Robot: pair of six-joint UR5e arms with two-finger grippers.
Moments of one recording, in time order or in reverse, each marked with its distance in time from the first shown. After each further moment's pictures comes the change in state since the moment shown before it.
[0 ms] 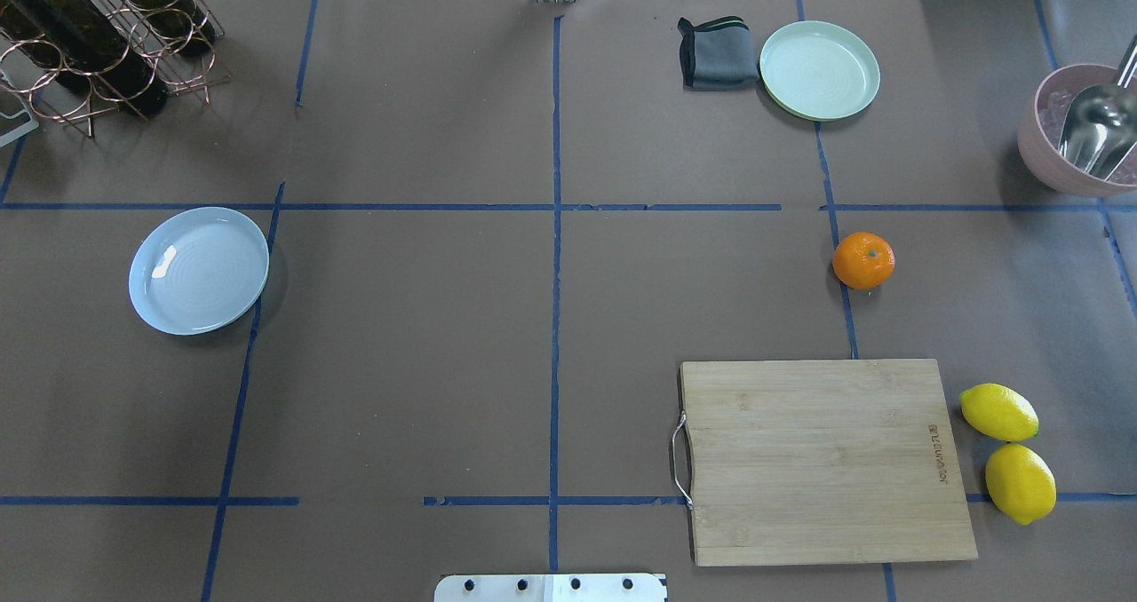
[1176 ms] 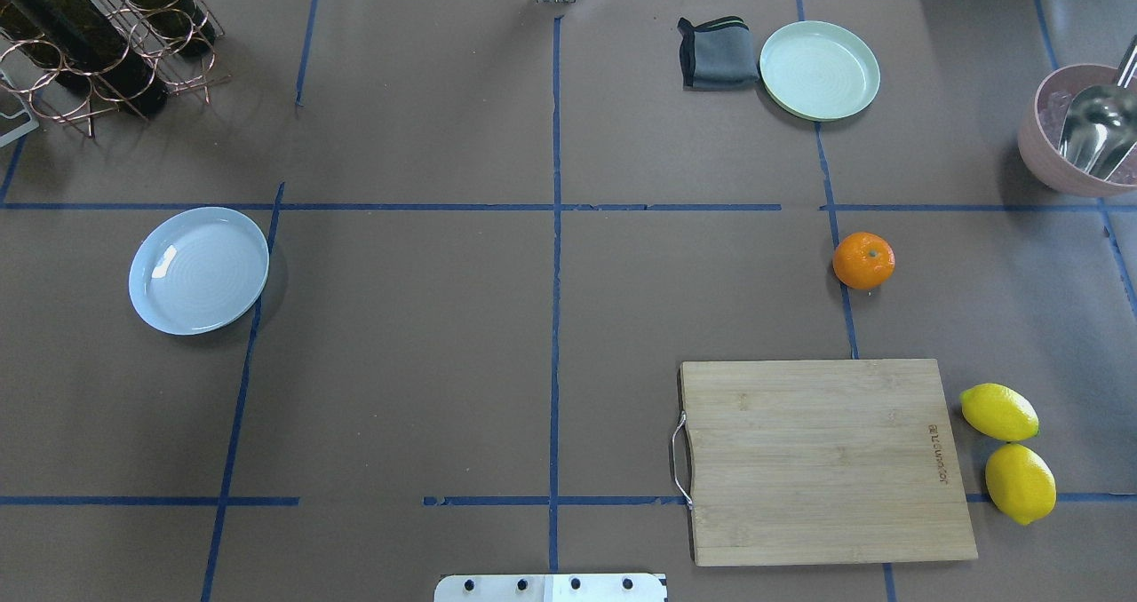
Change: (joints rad) left arm 0.021 0.006 -0.026 -0.128 -0.003 -0.010; right arm 0.000 0.017 -0.026 0.119 0.002 0.001
